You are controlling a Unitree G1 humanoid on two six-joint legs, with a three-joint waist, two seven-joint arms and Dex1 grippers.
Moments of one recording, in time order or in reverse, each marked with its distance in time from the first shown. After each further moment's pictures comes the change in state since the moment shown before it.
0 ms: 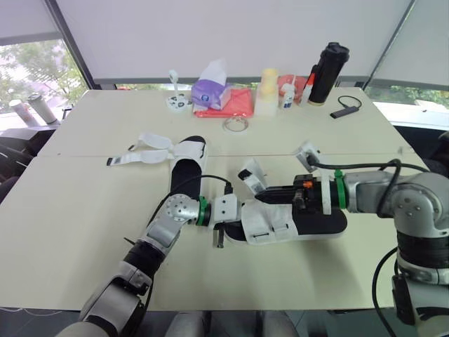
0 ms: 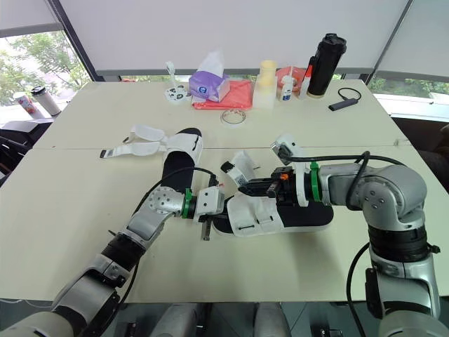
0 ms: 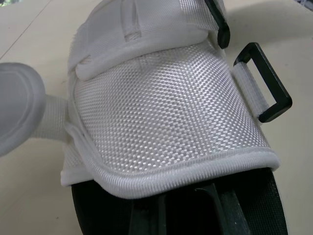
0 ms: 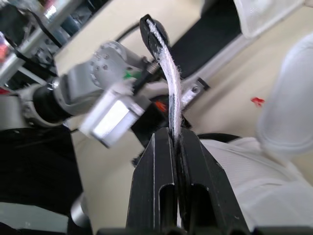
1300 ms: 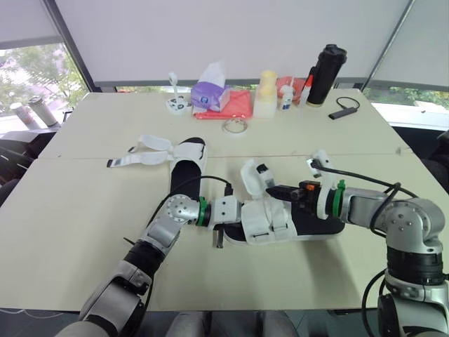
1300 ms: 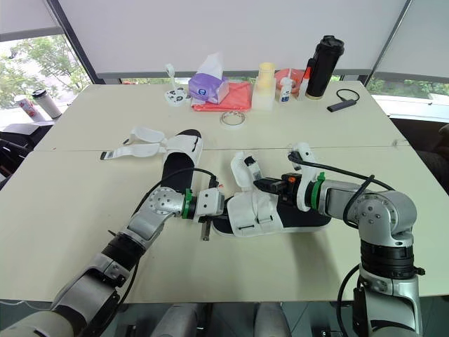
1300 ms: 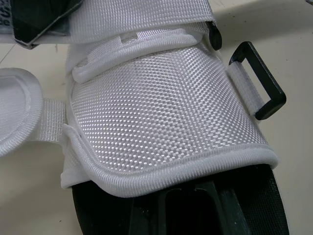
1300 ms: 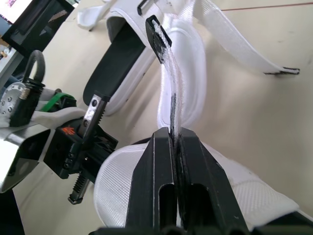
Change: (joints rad) left arm -0.001 0.000 -0.004 0.017 0.007 -0.022 -0.007; right arm 0.136 0.118 -0.077 0.092 -0.065 -0.096 -0.261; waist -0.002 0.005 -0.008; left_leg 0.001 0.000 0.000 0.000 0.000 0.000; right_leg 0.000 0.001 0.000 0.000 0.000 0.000
